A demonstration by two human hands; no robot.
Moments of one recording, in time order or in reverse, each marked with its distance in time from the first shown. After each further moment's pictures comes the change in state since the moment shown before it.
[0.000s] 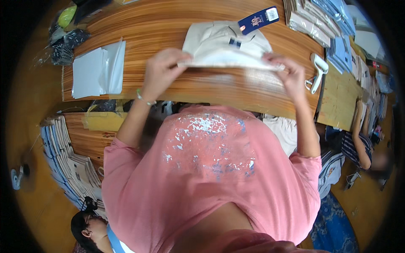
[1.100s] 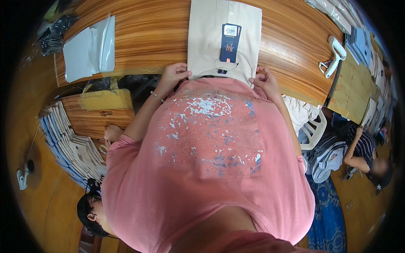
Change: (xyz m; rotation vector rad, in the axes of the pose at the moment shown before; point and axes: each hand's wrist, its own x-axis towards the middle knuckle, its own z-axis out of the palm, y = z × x) left_hand -0.142 -0.070 0.088 -0.793 -0.297 -1.046; right_hand -0.113 0.107 0.068 0.421 -0.054 0.854
